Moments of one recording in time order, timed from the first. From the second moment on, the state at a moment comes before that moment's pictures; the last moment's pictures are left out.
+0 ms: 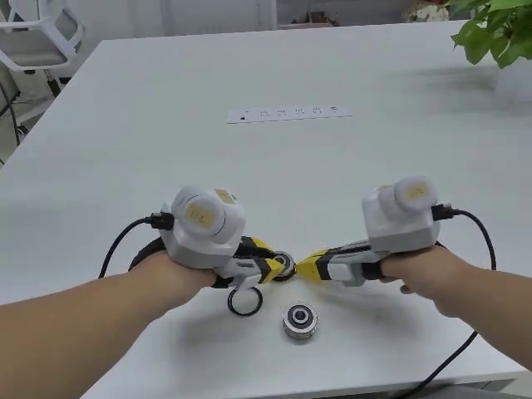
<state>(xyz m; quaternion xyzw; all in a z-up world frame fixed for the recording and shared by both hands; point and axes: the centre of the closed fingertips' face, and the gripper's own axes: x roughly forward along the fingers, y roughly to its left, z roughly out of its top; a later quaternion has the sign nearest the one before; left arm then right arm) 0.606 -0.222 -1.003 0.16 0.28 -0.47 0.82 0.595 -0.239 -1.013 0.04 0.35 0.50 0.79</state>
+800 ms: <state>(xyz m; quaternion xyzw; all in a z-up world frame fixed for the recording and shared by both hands) 0.605 -0.222 -1.003 0.16 0.29 -0.46 0.82 0.601 -0.236 -1.003 0.10 0.35 0.47 0.80</state>
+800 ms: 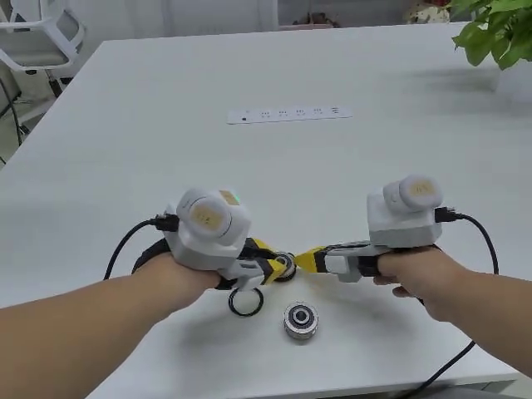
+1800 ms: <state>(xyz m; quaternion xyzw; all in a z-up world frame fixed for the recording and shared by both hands) 0.604 -0.222 -1.004 0.17 0.29 -0.46 0.82 0.596 -0.224 -1.000 0.10 0.34 0.50 0.79</state>
